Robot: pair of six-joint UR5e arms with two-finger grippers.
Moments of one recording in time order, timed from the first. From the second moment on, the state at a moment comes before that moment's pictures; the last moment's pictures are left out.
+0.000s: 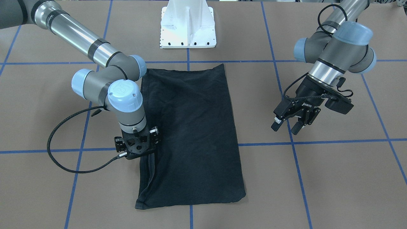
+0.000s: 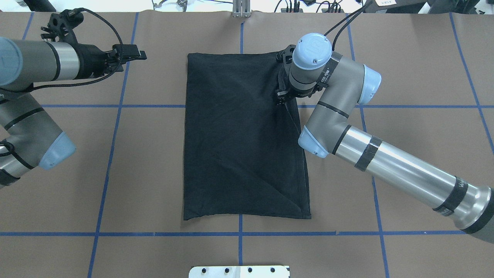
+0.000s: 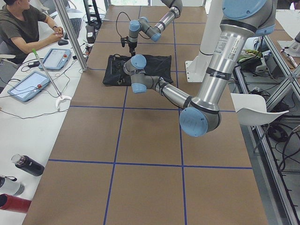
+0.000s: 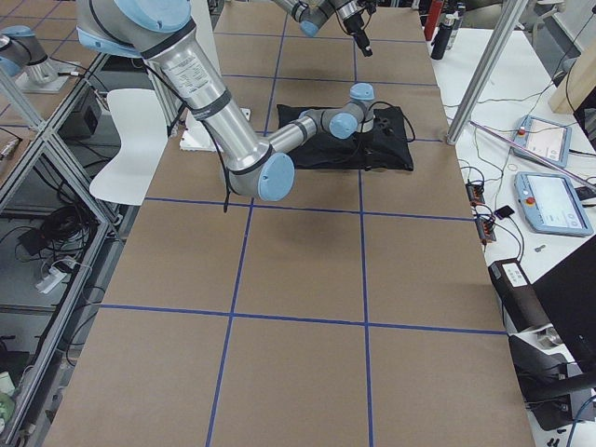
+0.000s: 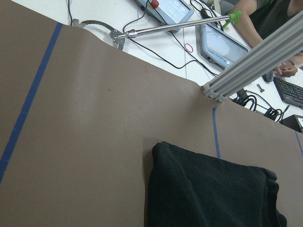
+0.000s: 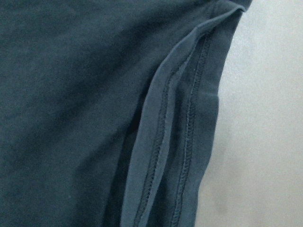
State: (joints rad) left arm -0.88 -1.92 -1.62 -2.53 -1.84 -1.40; right arm 0.72 -0.82 1.25 -1.33 1.88 0.73
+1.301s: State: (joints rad) left arm -0.88 -1.92 -1.63 -2.53 -1.84 -1.40; right arm 0.78 -0.77 1.17 -1.31 1.93 0.67
